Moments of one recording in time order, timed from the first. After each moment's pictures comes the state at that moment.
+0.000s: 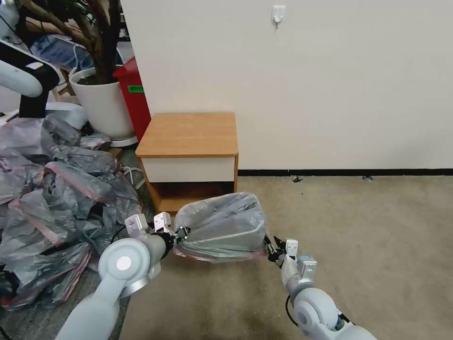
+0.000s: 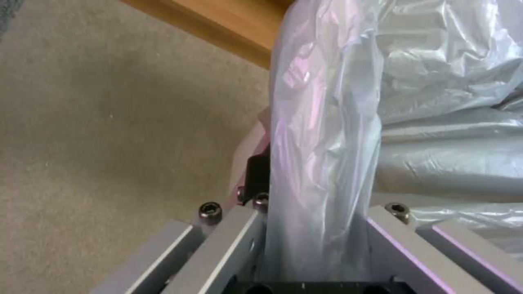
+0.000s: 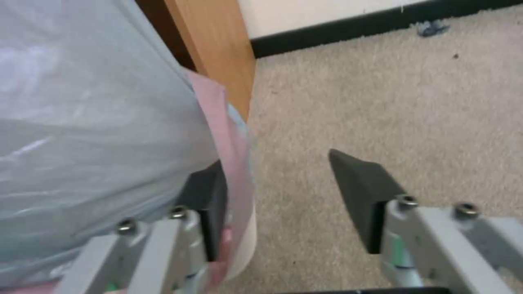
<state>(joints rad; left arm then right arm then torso) 1.21 -1.12 -0.36 -2.09 -1.48 0.68 -0.85 -1.29 1.08 0.02 1.76 0.66 -0.06 0.38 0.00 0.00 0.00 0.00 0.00</state>
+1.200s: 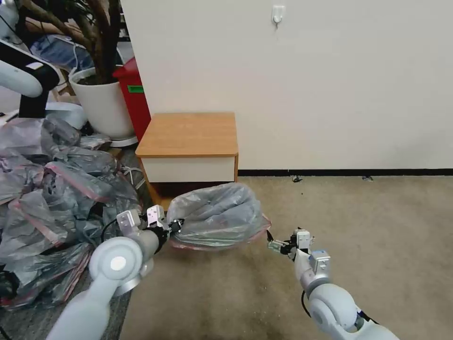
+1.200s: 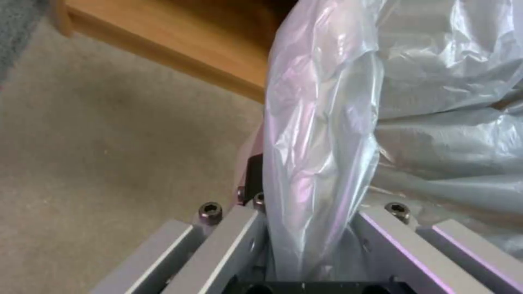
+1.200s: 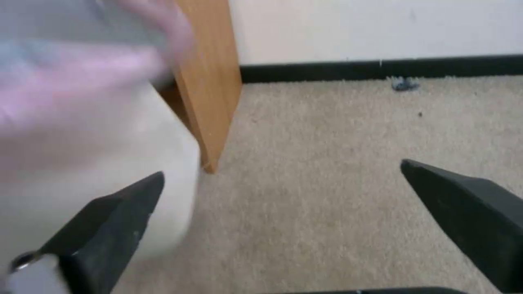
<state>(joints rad) 1.23 -1.08 -0.42 -2.15 -1.48 0.68 -0.77 -1.32 1.03 0.09 1.82 0.53 -0.12 0.36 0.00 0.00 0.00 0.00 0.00</state>
